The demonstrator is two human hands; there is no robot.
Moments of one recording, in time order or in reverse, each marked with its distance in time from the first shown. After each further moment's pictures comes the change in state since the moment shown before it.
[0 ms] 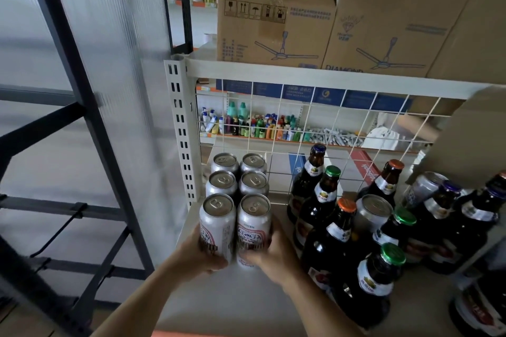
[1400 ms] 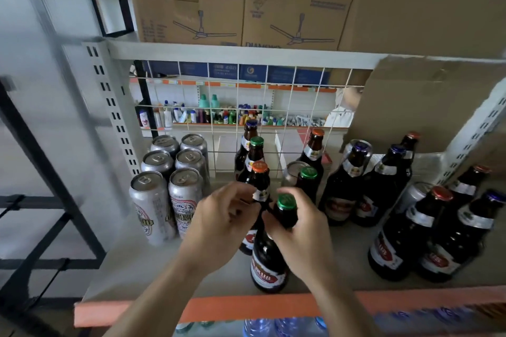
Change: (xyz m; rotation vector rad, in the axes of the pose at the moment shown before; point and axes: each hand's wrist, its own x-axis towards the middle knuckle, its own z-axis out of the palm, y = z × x) left_hand -0.097 0.139 0.134 0.112 0.092 0.568; right_hand -0.116 -0.030 -0.145 -0.184 0.370 -0.310
